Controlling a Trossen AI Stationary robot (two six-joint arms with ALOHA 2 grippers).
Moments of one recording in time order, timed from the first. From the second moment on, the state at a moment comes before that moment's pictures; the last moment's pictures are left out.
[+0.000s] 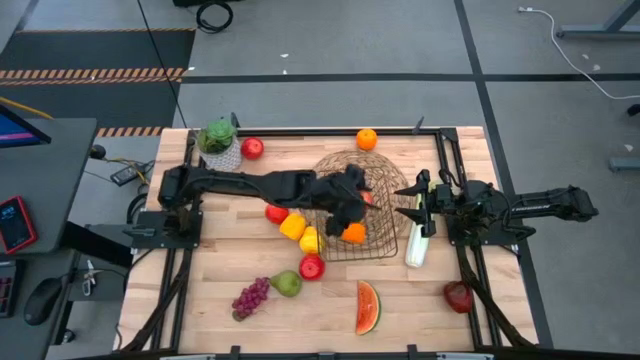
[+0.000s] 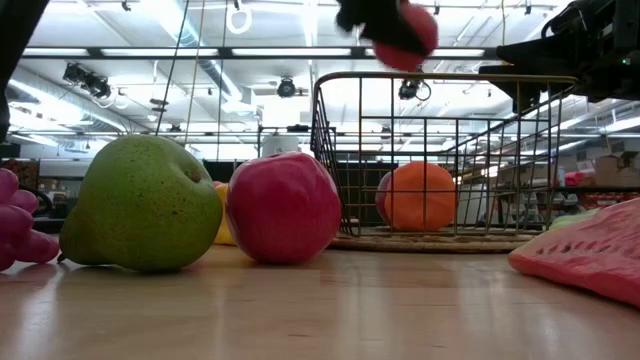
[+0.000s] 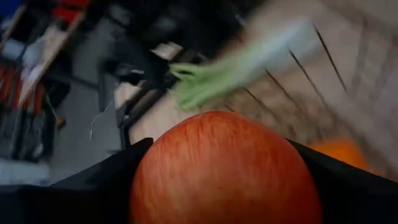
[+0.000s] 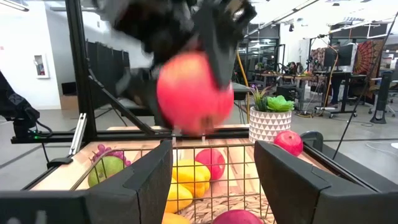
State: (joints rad) left arm -0.04 1.93 1.78 -0.41 -0.22 0.69; right arm -0.03 0.29 0.01 0.43 0.01 0.00
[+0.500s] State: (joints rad) left arm 0.01 1.72 1.78 -0.63 -0.20 -0.06; right arm -0.03 0.29 0.01 0.44 0.01 0.00
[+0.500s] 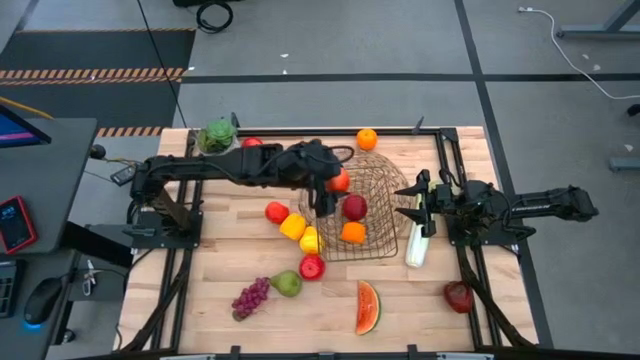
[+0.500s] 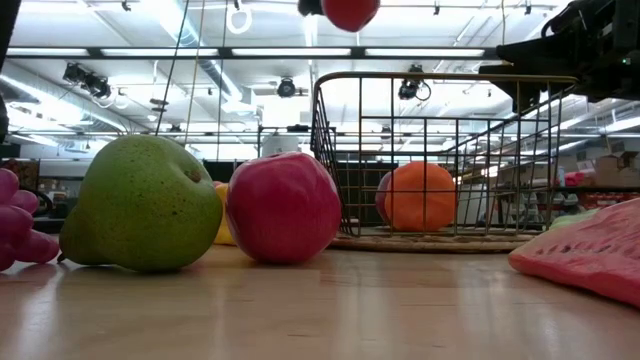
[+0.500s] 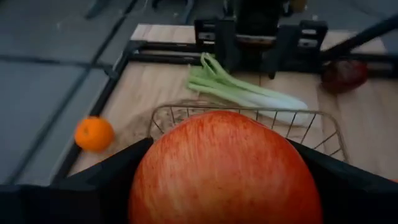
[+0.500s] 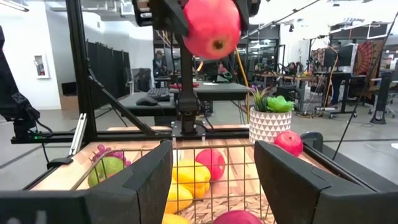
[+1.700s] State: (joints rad) left arm 0.18 1.72 1.29 0.10 0.42 -0.37; right arm -0.04 0.30 0.01 0.44 0.01 0.00
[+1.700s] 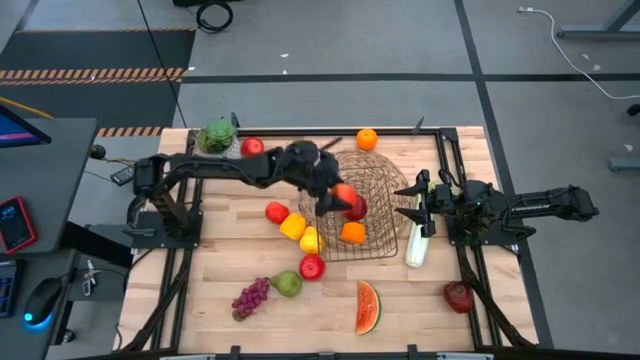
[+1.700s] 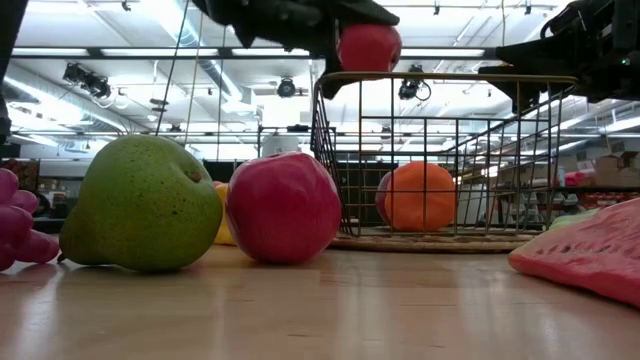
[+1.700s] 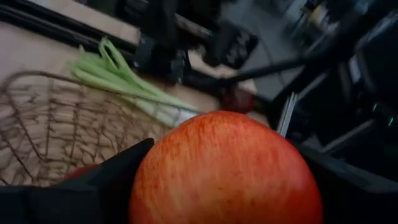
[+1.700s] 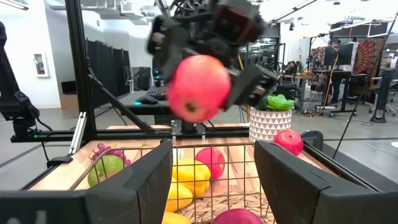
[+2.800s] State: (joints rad) left arm 0.17 1.72 1.25 0.17 0.24 -0.58; right arm -0.04 0.30 0.01 0.44 0.01 0.00
